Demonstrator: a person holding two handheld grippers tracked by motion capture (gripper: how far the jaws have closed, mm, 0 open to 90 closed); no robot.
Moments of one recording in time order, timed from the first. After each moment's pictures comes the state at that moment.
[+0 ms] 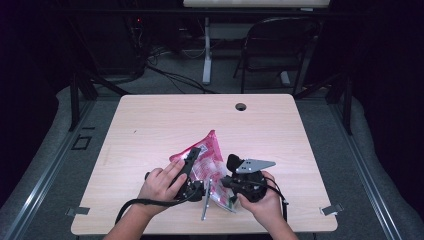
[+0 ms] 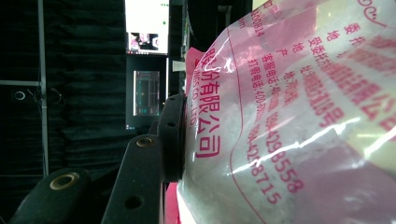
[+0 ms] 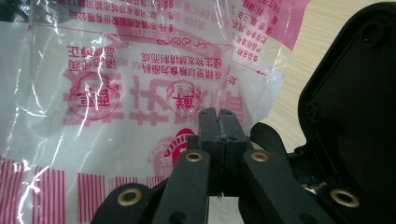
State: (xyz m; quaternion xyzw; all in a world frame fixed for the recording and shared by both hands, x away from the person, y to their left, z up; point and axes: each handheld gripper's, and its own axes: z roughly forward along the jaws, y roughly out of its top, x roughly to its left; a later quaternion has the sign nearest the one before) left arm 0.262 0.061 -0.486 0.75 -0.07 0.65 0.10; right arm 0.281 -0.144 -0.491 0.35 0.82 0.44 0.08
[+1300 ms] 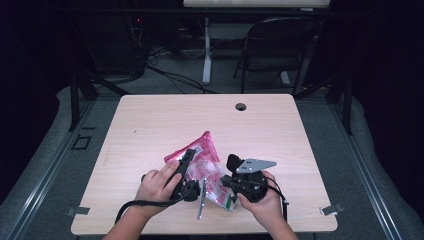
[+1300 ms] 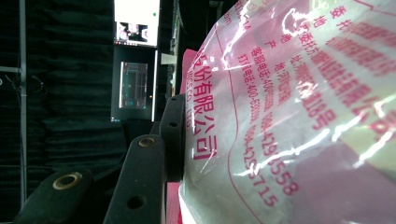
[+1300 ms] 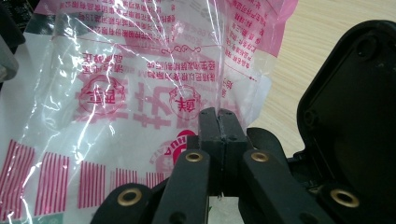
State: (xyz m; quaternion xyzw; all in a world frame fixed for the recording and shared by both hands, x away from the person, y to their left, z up) left arm 0.265 0.072 -0.492 0.76 -0.05 0.64 0.11; right arm 0.279 -0.143 -0.487 0.34 0.82 0.45 0.09
